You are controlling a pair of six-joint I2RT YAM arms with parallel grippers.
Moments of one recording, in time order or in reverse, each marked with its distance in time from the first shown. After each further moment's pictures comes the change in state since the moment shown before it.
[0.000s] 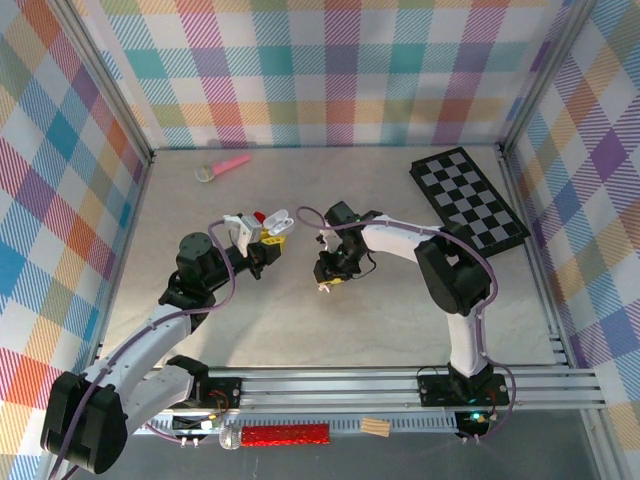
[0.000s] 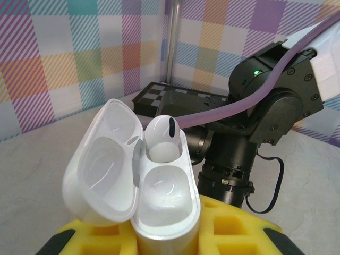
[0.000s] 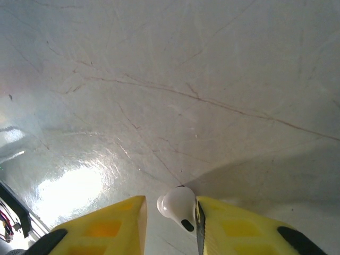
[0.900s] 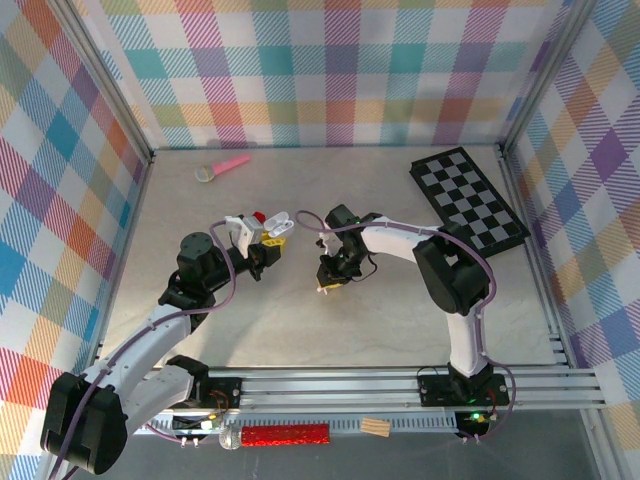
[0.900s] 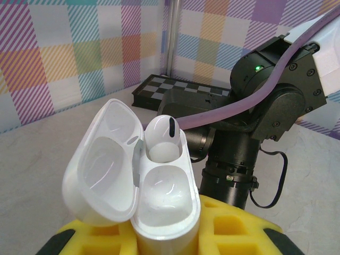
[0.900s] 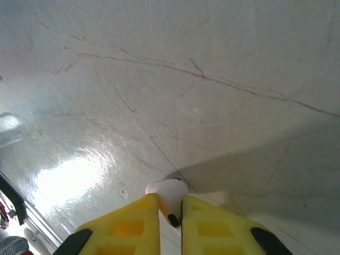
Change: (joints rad) left arm 0.000 -0.004 0.001 -0.031 -0.001 0.016; right arm 0.003 0.005 -0.019 -0.008 -0.021 -0.037
